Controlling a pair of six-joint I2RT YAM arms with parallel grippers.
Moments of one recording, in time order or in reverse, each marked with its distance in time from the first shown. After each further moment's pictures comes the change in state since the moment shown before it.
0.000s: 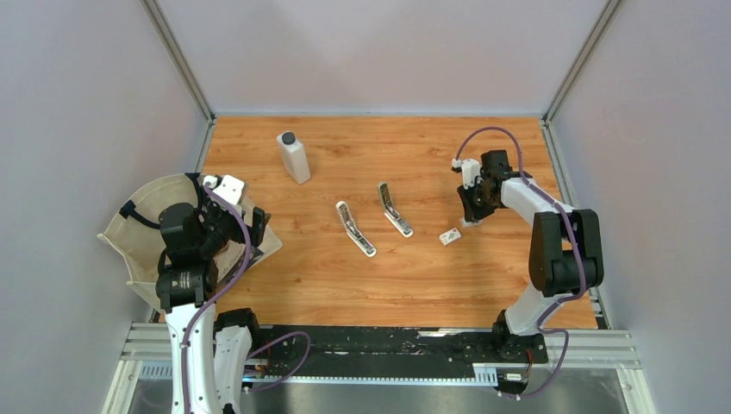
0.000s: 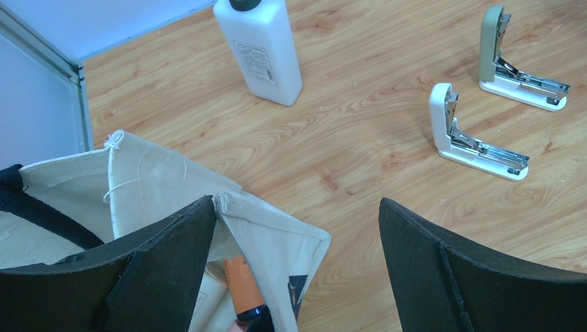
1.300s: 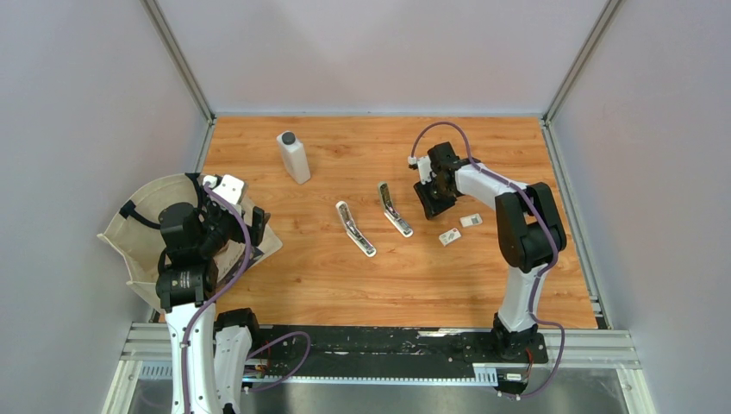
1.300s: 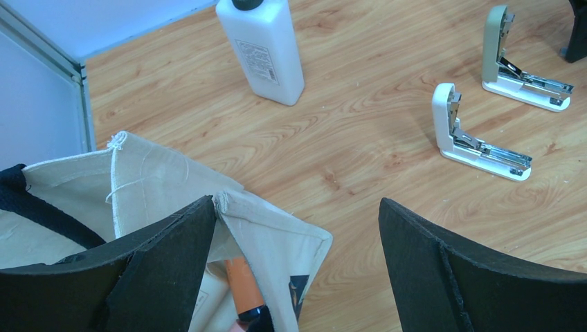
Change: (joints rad) left arm 0.002 0.003 0.000 0.003 -0.005 0.000; right arm 0.269 0.246 0.247 -0.056 0.067 0.192
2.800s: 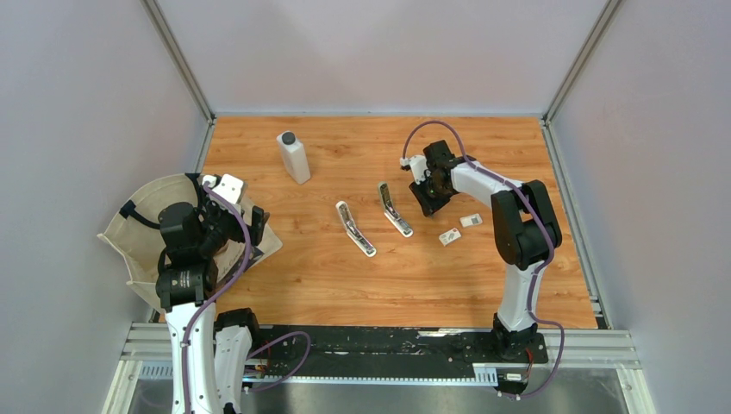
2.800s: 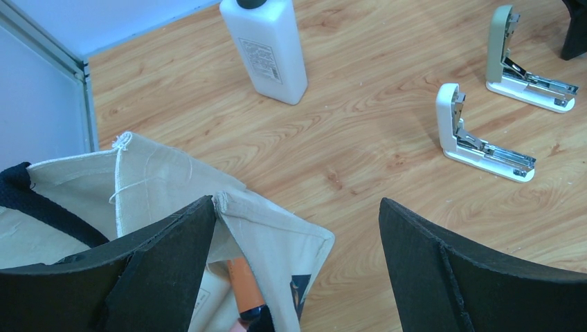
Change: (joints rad) left arm 0.006 0.003 0.000 0.002 -0.004 0.000; right arm 0.019 0.035 0.041 0.003 -0.017 -0.132
